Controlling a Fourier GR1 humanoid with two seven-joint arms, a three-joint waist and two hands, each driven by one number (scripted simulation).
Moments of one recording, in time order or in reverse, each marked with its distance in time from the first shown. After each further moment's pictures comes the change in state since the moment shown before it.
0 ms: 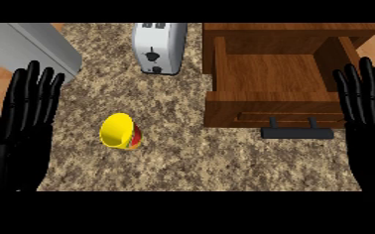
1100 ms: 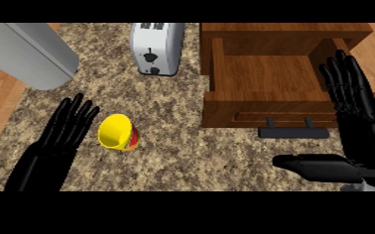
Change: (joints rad) left arm 0.160 0.033 0.002 0.139 0.337 -0.296 0.005; right arm -0.061 -0.037 -0.020 0.096 0.056 0.053 0.034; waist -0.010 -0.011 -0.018
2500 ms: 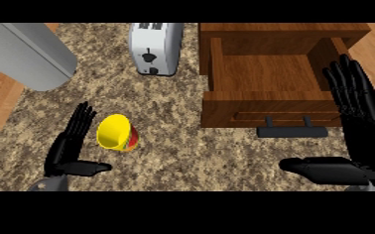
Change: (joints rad) left arm -0.311 0.088 0.225 1.090 -0.298 -0.050 -0.633; right arm 0.022 0.013 -0.052 0.017 -0.017 0.071 -0.038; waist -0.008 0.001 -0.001
